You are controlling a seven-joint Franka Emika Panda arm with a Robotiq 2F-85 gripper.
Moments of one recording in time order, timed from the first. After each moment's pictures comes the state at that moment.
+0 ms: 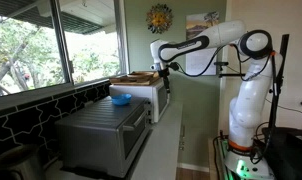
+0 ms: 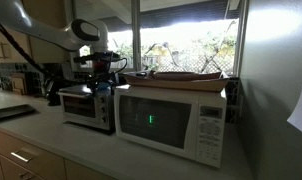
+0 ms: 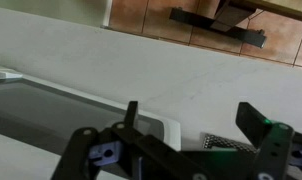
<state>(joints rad) -0.04 -0.30 -0.08 -2.04 -0.27 1.62 -0.38</state>
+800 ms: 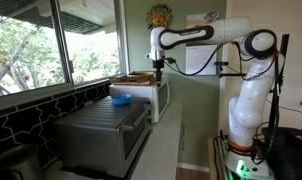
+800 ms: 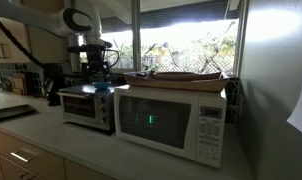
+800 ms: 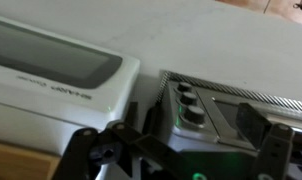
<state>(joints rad) 0.02 -0.34 -0.05 -1.95 -0.06 1.68 -0.37</state>
